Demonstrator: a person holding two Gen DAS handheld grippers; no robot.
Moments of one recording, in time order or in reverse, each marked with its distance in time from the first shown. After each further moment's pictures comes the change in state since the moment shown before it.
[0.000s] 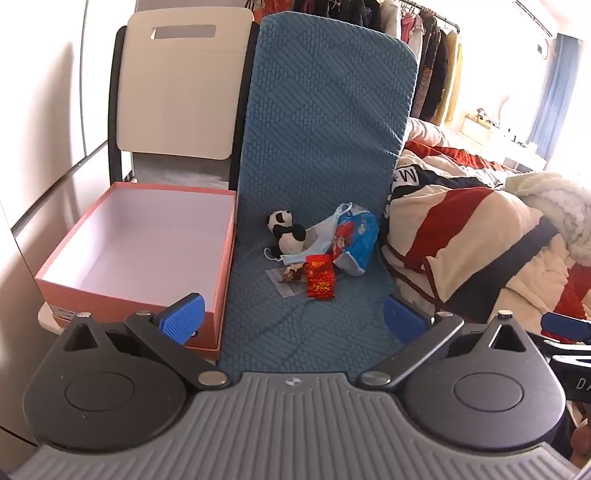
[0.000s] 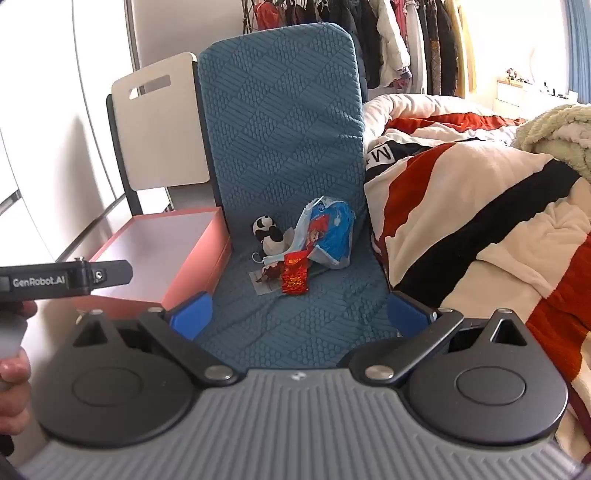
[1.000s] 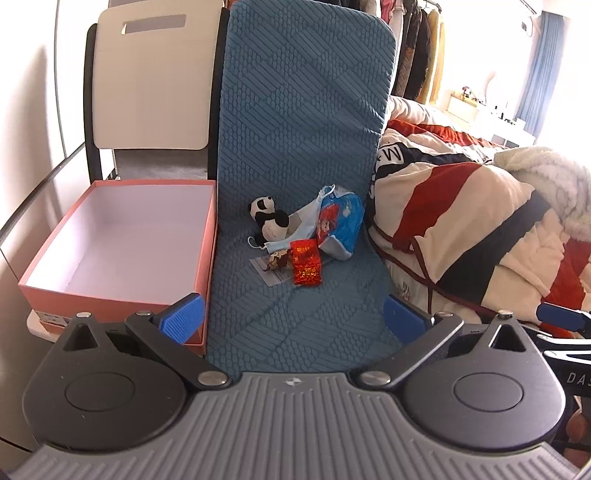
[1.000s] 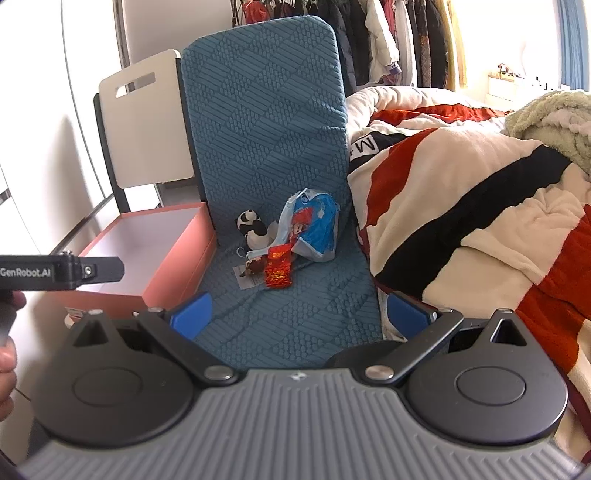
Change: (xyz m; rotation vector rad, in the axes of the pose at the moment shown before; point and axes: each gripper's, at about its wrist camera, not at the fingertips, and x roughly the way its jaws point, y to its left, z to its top) left arm 0.019 -0.020 -0.006 0.046 0.043 -0.022; right arm 0.009 -0.025 -0.014 0.006 -0.002 -0.025
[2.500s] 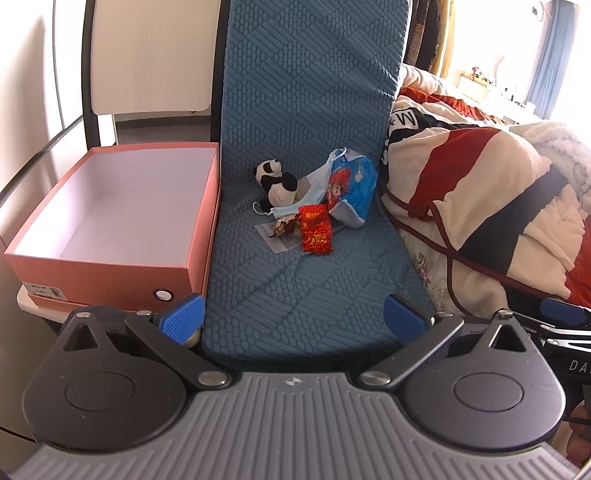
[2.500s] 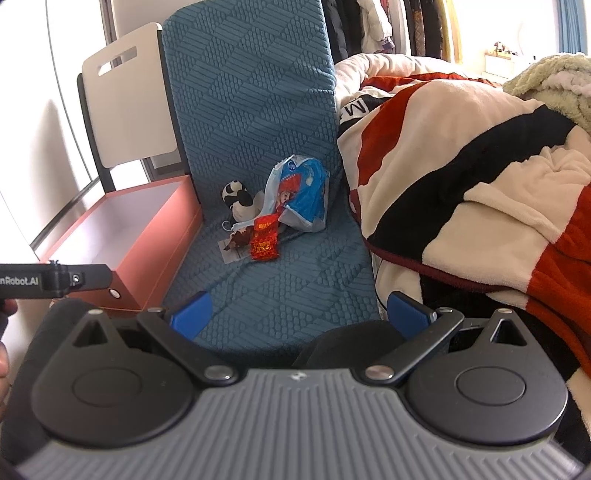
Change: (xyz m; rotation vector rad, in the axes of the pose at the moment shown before) left arm 0.045 0.006 -0.030 -0.004 0.081 0.022; right arm 0.038 -0.019 -0.029 0.023 0.059 -0.005
